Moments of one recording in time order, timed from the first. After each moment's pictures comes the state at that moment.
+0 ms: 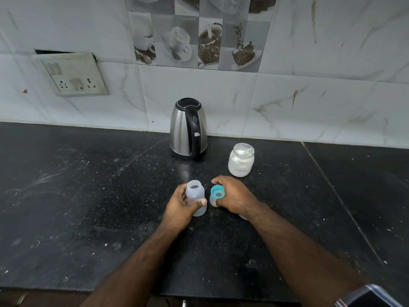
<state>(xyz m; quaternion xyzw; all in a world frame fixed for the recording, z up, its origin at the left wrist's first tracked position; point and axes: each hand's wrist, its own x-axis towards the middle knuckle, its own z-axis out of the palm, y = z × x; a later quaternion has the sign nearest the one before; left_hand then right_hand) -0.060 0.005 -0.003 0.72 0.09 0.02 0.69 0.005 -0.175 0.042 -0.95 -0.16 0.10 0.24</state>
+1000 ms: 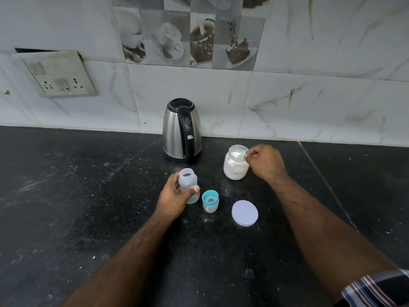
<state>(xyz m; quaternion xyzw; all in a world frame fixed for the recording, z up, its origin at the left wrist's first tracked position) -0.004 0.020 -0.007 0.75 0.08 0.04 0.65 0.074 -0.239 0.102 -0.95 0.03 -0.07 0.31</state>
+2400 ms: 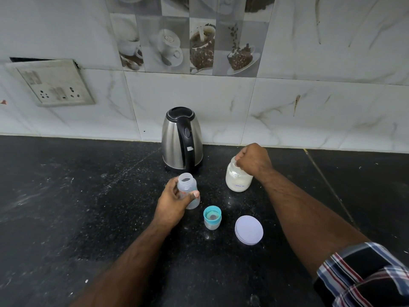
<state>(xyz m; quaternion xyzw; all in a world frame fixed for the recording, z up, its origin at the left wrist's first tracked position) 0.025 0.024 -0.006 0.75 0.09 0.05 0.65 0.145 -0.210 0.096 -0.95 0.04 0.00 0.32</state>
